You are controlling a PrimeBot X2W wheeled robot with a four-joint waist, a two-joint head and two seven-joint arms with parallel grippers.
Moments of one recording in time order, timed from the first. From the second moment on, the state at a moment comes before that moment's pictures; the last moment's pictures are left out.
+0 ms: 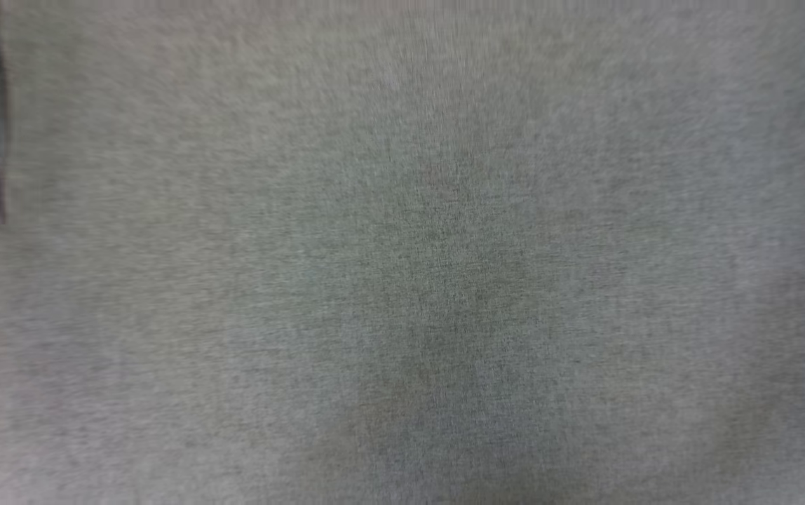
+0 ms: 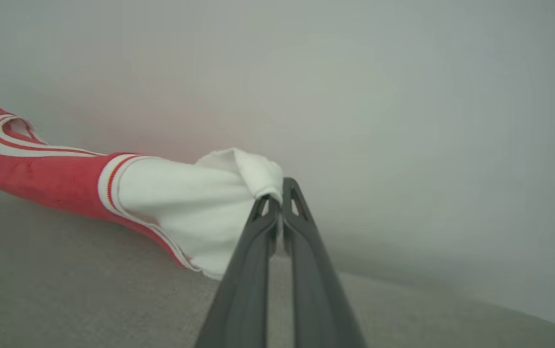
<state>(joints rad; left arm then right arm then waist) -1.38 0.60 -0.45 0.69 -0.95 -0.02 -0.26 -1.37 -0.43 0.43 0.71 0.57 0.13 -0.07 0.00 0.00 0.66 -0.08</state>
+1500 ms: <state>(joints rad) 0.19 0.62 -0.42 -0.09 -1.05 0.42 -0.15 0.28 -0.10 -0.16 -0.12 0.48 0.13 0.60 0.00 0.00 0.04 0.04</state>
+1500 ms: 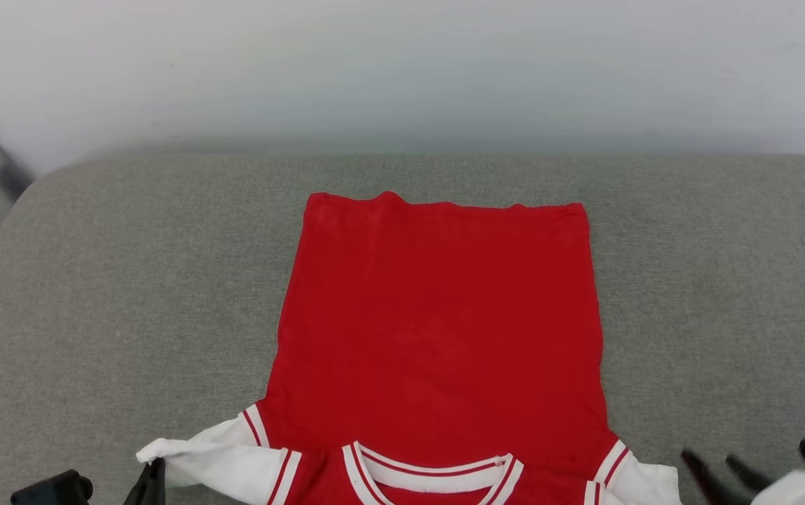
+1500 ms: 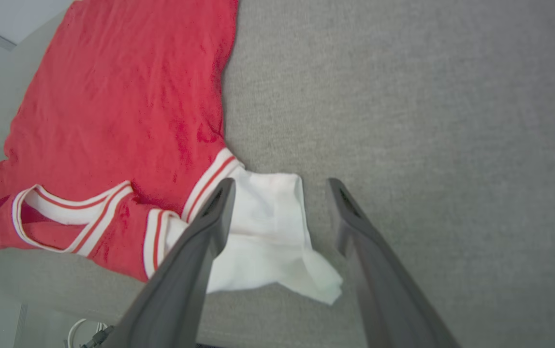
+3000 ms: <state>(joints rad) -0.24 0.46 -0.53 -0.05 -0.90 0.24 -0.23 -1.01 -0.24 -0.36 0.68 0.10 0.13 1.05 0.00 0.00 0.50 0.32</state>
